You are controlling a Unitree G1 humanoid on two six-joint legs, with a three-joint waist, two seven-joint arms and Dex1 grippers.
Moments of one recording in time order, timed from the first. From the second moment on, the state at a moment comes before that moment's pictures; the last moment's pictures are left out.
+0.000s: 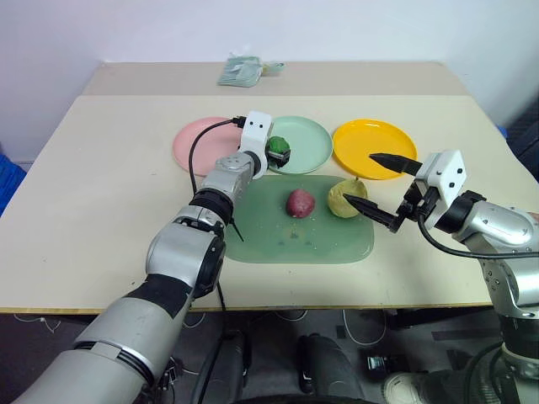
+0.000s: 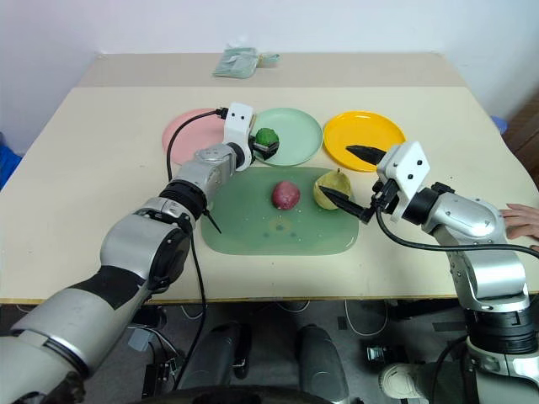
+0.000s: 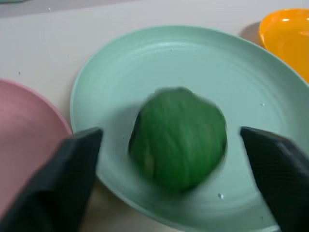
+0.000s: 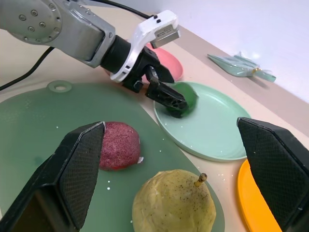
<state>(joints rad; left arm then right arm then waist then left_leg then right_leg) -1.27 0.05 0.02 1.30 -0.12 0.09 -0.28 -0.25 -0.74 -0.17 -0.32 0.45 0.31 0.81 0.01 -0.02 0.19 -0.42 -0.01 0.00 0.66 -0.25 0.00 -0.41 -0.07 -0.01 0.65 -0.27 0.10</state>
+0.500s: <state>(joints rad) -0.72 0.31 -0.07 0.18 -0.30 0.48 -0.80 -0.03 -0.77 -0.29 -0.58 0.52 0.47 0.75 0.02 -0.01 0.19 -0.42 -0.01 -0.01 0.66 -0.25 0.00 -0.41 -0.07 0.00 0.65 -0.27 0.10</state>
